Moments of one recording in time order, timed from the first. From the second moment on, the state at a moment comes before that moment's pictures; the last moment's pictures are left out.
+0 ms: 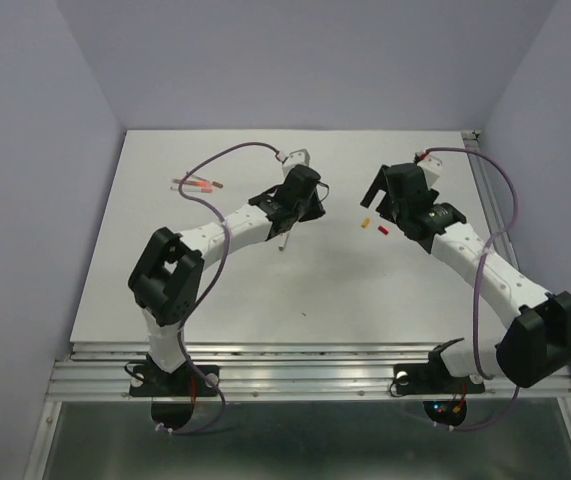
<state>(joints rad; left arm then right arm) -0.73 1.77 1.33 -0.19 -0.23 -0.77 0.45 1.36 1.13 -0.43 0.43 0.72</state>
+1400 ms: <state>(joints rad) -0.88 2.08 1.73 -0.37 -0.25 -0.62 0.42 1.12 0.98 -0.51 0.56 0.67</state>
